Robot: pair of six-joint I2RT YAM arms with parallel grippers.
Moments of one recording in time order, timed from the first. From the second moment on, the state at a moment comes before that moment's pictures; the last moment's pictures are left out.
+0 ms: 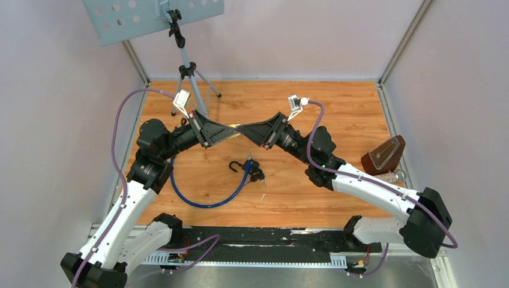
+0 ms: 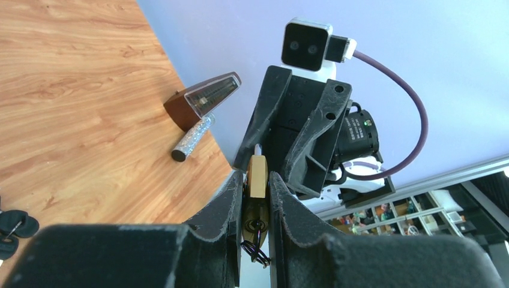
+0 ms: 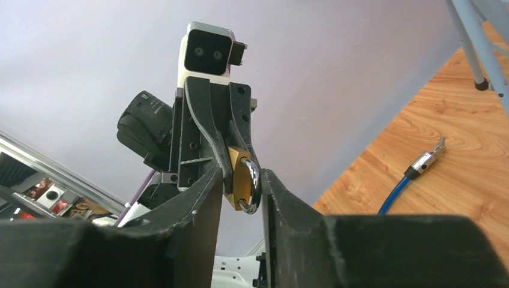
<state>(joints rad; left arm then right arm) -0.38 0.83 0.88 0.06 0.66 -1.08 0.88 1.22 0.87 0.68 -0.17 0.98</state>
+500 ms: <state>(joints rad) -0.38 0.78 0.87 0.01 0.65 -1.05 0.88 1.23 0.86 0.71 -0.18 1.07</state>
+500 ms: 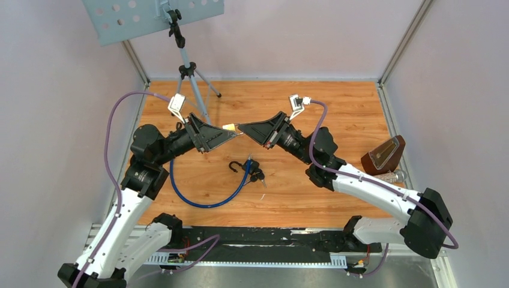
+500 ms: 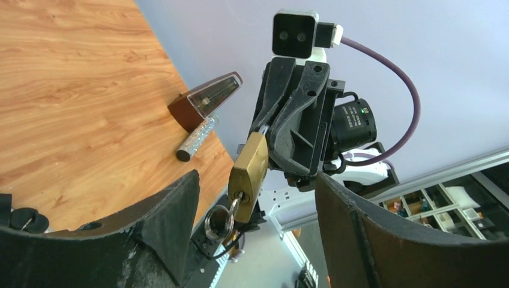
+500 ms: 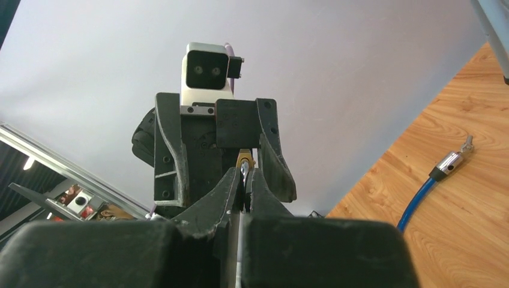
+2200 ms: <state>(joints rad) -0.38 0.85 1.12 -0.41 0.99 -0.37 0.85 1.12 1.02 0.27 -0.39 0.91</state>
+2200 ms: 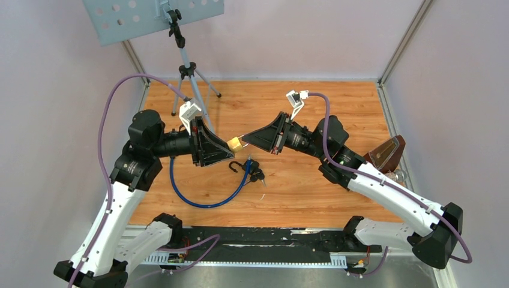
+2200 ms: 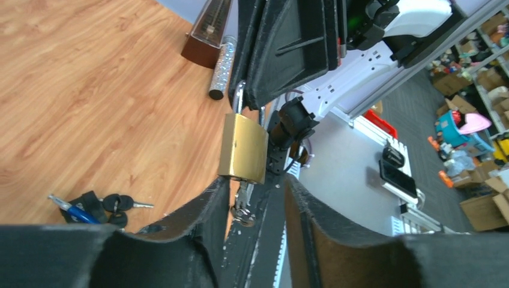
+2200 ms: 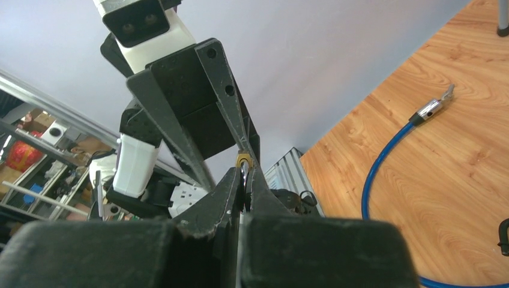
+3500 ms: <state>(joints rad) -0.45 1.18 1.05 -0.15 0.77 -0.41 0.44 1.06 0.91 0.11 -0.24 0.81</state>
